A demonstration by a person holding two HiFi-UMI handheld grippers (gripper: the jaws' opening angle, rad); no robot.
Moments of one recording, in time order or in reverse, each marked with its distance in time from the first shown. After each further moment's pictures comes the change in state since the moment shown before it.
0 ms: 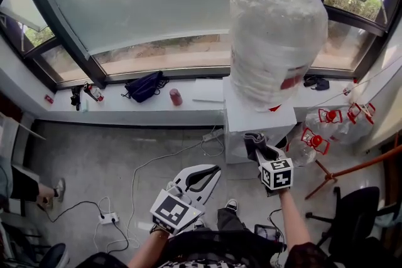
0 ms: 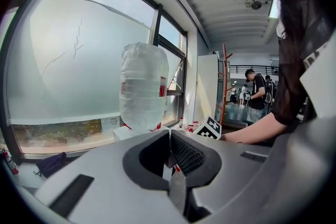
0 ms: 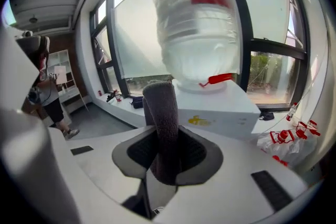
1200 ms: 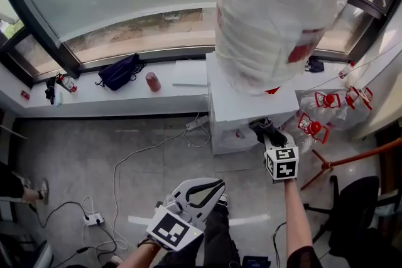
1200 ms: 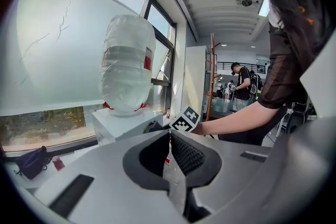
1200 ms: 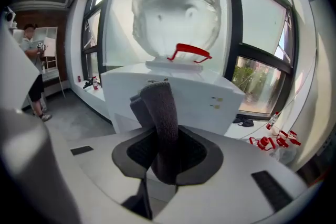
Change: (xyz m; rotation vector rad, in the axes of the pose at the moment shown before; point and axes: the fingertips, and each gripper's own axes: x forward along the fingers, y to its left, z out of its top) left arm 0.061 -0.023 -0.102 0.040 0.053 -0.153; right arm 0.063 -0.097 -0.050 -0.098 -0.017 -0.220
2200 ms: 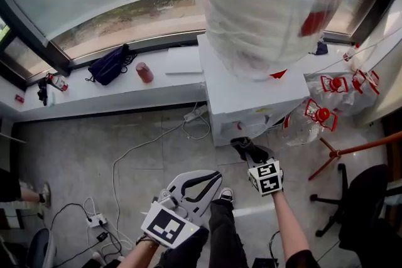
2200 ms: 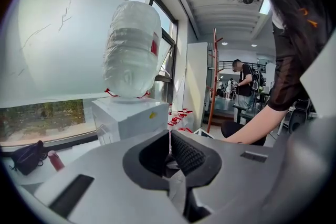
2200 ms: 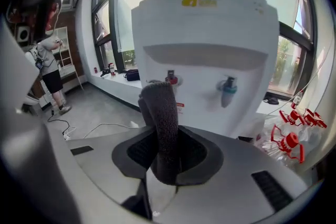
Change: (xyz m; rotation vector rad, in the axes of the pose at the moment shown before) left arm 0.038 0.033 -0.056 0.011 0.014 -0.006; right arm 0.050 0.087 -0.138 -0.002 0.134 0.184
